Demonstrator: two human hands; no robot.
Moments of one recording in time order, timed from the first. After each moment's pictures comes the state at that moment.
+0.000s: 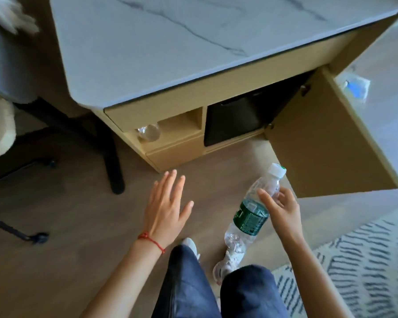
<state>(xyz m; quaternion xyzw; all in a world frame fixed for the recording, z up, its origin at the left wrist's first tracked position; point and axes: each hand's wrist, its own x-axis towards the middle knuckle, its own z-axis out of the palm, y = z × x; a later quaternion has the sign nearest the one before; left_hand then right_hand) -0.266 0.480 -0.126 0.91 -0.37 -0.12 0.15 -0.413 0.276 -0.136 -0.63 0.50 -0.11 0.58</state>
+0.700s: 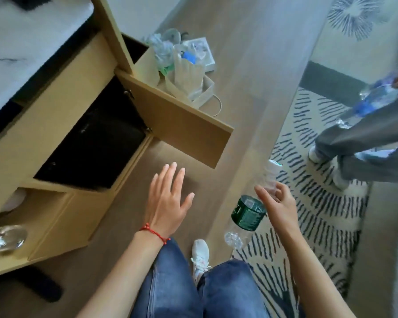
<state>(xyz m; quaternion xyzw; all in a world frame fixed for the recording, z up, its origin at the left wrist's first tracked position) -0.448 0.167 -0.117 0.73 -0.66 -0.16 0.09 -0.685 0.117 -0.132 -0.42 0.68 -0.31 0.51</state>
